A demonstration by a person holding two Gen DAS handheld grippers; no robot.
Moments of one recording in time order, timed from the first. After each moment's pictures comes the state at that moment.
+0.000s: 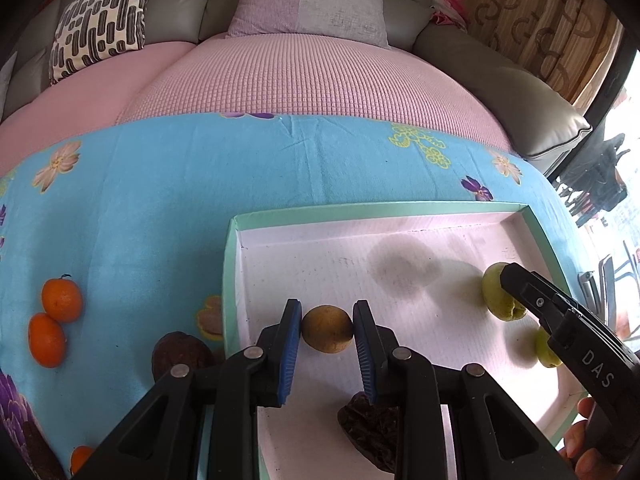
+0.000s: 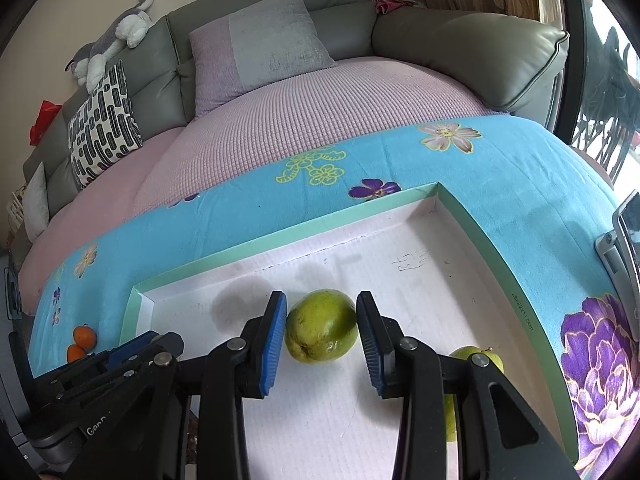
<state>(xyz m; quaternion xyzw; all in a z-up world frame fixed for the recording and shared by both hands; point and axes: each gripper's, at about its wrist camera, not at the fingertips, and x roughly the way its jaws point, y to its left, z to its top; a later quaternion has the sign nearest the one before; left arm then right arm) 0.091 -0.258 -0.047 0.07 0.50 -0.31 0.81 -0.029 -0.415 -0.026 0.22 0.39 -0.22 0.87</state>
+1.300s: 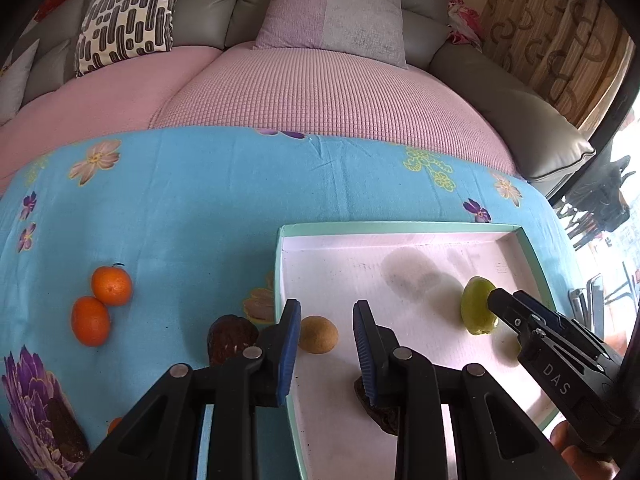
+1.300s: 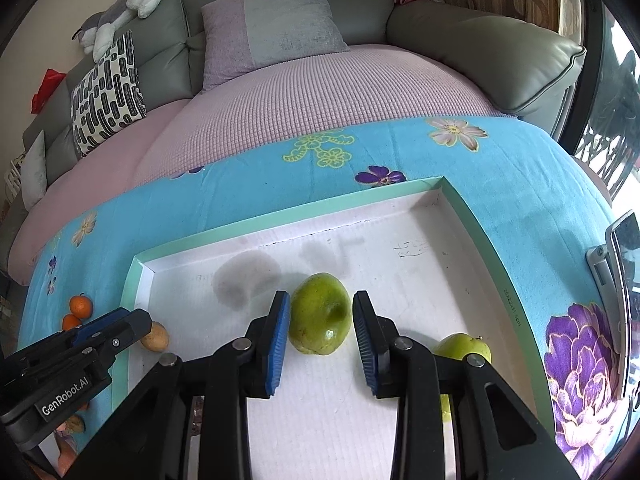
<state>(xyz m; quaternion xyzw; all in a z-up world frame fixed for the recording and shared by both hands) 0.087 -0.222 -0.014 0.04 0.49 -0.29 0.82 -0.029 -0.404 -0.018 0.19 0.43 -0.20 0.86</state>
